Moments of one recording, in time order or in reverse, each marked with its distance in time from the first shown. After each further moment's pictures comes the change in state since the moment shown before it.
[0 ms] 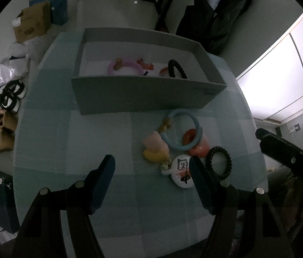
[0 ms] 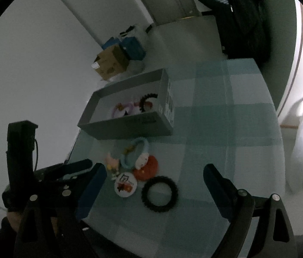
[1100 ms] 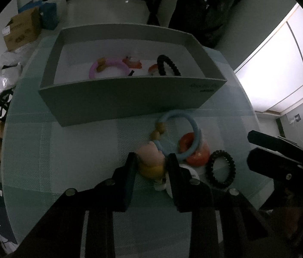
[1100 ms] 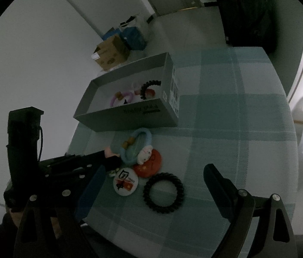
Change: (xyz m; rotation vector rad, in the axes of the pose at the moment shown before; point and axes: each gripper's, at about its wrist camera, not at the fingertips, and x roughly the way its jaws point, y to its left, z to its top) left arm 0.013 -0.011 0.008 0.074 0.006 0.001; right arm 0.022 0.001 0.003 0.002 0.065 0.010
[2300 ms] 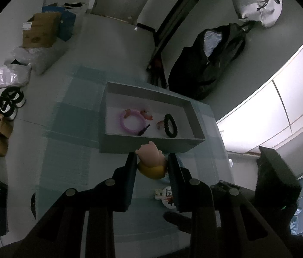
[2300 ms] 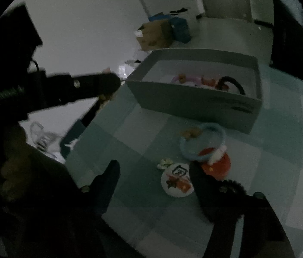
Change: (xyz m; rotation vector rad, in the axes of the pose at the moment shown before) left arm -0.067 0.028 0.010 -0.174 -0.222 -0.122; right arm 0.032 0.080 -0.023 -0.353 0.047 0.053
